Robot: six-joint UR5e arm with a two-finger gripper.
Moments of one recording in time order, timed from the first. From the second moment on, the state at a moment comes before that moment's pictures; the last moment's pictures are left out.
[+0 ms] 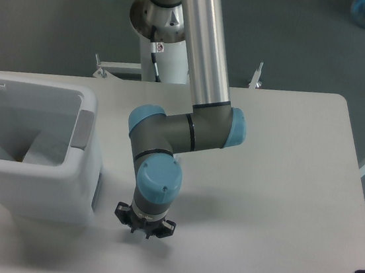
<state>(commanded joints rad) 2.27 -2.22 -1.48 -0.97 1.43 0.50</state>
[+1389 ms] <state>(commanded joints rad) 2.43 -1.82 -1.24 -0.72 1.21 0.14</state>
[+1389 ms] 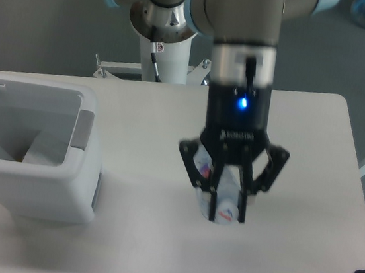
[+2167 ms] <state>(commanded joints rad) 2.17 -1.74 -1.33 -0.72 1.21 0.05</state>
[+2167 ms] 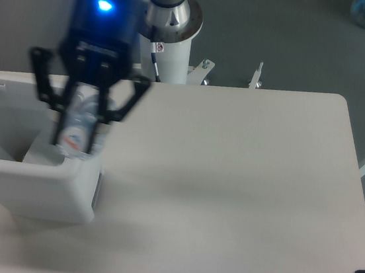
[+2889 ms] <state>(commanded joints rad) 2.08 -1.79 -1.35 -0.72 1.21 0.04</state>
